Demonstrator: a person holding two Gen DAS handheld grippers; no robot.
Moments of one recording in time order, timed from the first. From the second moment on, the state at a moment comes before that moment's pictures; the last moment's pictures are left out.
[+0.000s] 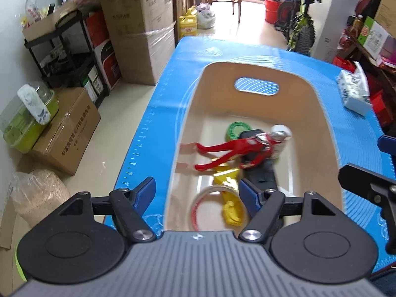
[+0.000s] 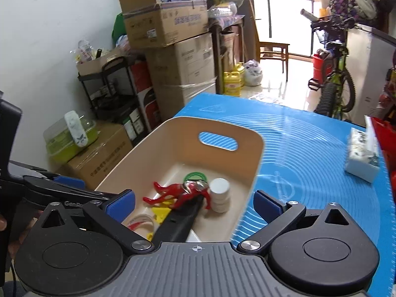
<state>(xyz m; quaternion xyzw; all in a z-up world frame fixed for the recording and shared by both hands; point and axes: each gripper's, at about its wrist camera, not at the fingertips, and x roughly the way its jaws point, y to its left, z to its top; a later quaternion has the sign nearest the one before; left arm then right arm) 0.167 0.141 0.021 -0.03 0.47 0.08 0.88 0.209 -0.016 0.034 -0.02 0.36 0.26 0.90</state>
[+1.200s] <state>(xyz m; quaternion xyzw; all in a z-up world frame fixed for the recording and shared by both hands) 0.027 0.006 0.051 0.03 0.37 0.05 0.93 0.032 -0.172 0.049 -0.01 0.31 0.15 0.94</state>
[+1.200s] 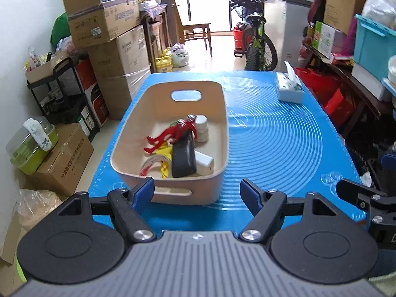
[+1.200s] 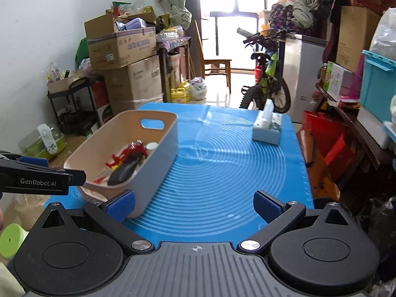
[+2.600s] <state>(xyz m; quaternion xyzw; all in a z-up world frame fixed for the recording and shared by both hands) -0.017 -0.020 -0.005 0.02 0.35 0.04 0.94 -0.023 -0.188 -0.011 0.00 0.28 0.12 0.95</state>
